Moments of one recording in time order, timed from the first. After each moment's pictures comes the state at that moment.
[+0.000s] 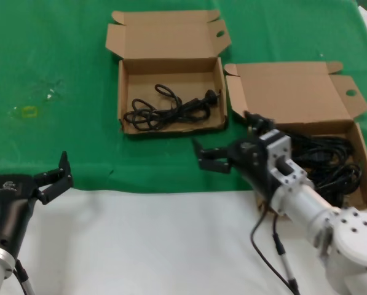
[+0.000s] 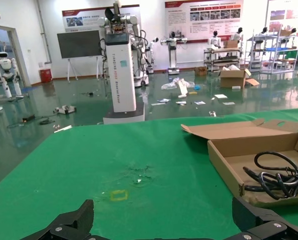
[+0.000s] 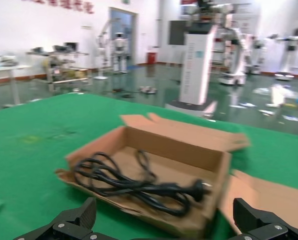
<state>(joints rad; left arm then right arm) 0.00 -0.30 1.60 -1.60 -1.80 0.00 0.00 0.38 0.22 -1.90 1.25 1.81 -0.18 -0.10</state>
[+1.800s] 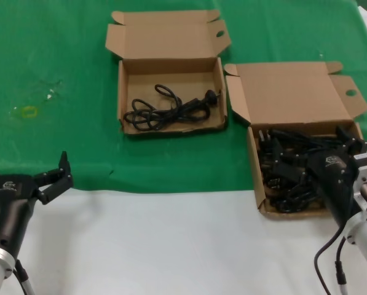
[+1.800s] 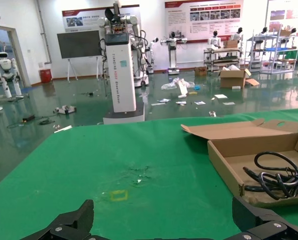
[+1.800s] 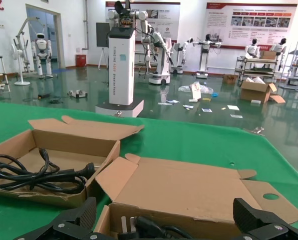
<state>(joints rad) 0.00 -0.30 1.60 -1.60 -1.80 0.00 0.00 0.05 0.29 -1.64 1.56 1.80 -0.02 -0.01</state>
